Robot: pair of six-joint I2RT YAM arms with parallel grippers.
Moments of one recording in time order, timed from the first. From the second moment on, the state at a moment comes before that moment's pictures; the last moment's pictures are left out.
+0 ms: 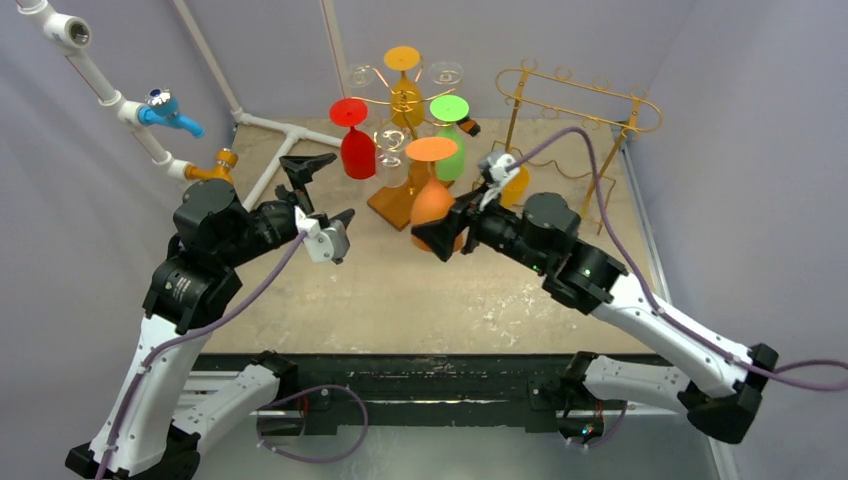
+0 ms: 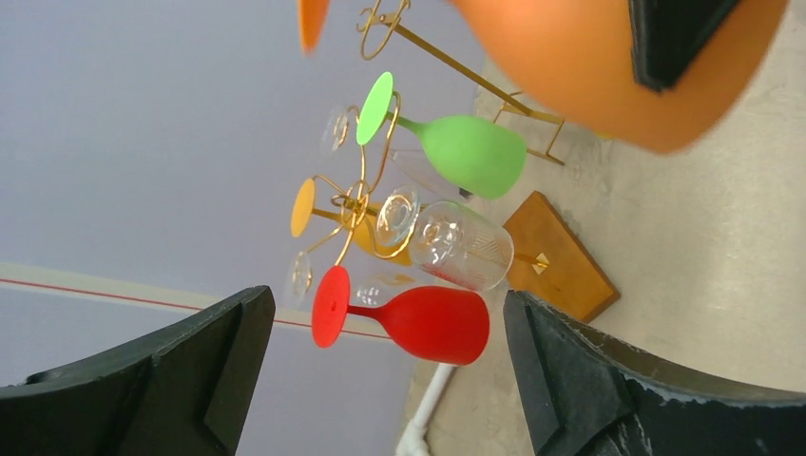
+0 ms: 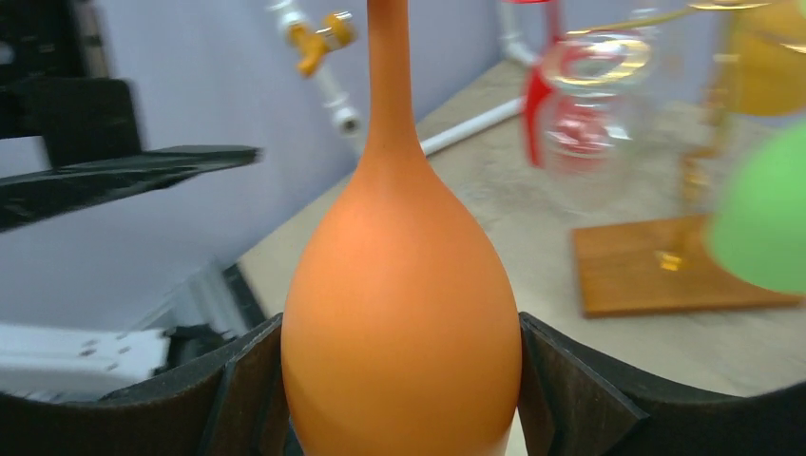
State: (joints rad) left arm -0.42 0.84 1.30 -0.57 0.52 1.06; right arm 0.92 1.12 1.18 -0.14 -0.11 0.33
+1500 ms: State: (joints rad) left arm -0.42 1.01 1.30 -0.67 0.36 0.71; right arm 0.06 1.07 0.74 0.21 0.06 0.17
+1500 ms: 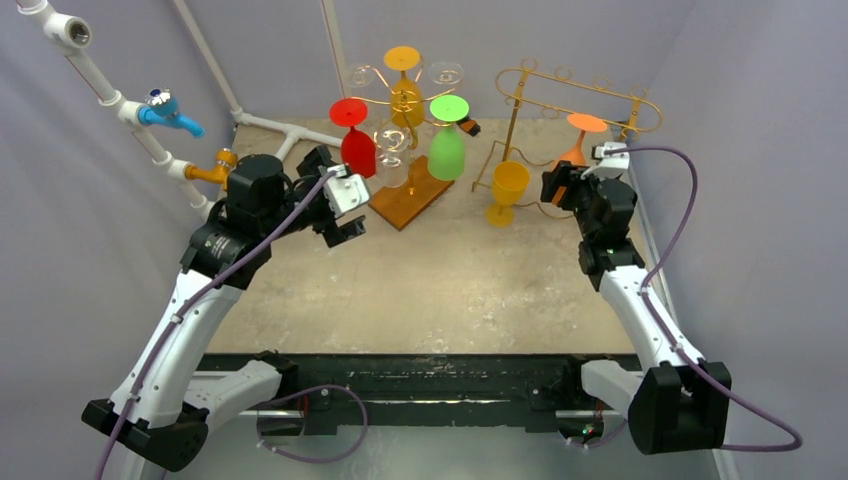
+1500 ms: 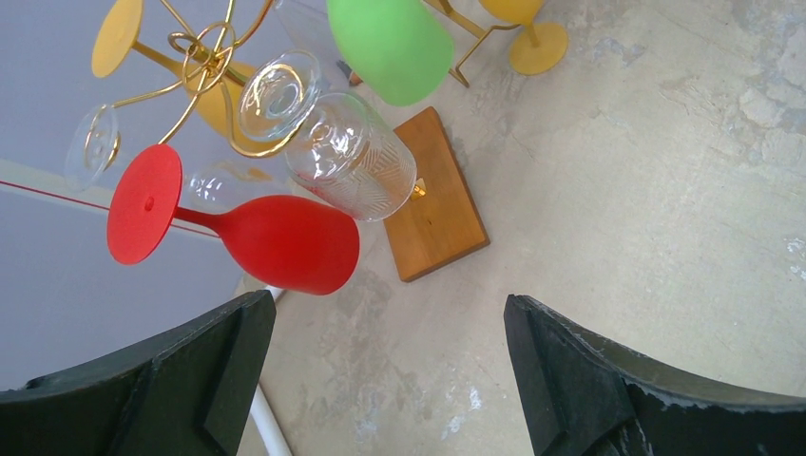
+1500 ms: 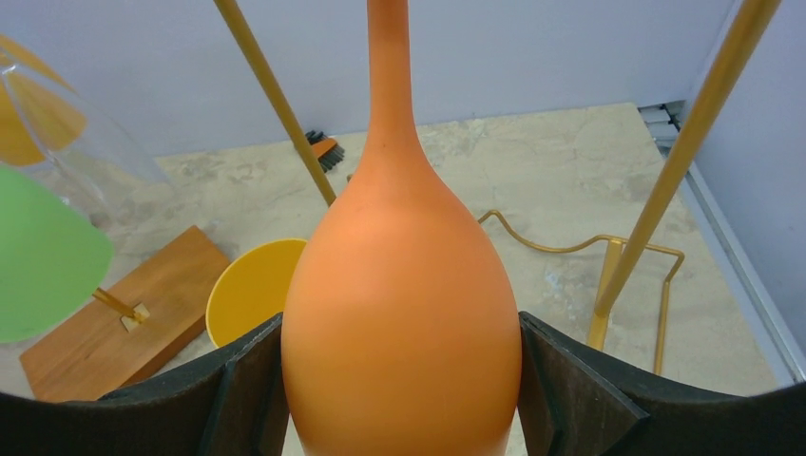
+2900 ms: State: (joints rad) left arm -0.42 0.97 1.26 -0.67 0.32 0.72; right arm 0.01 1.19 0.77 0.28 0.04 0.15
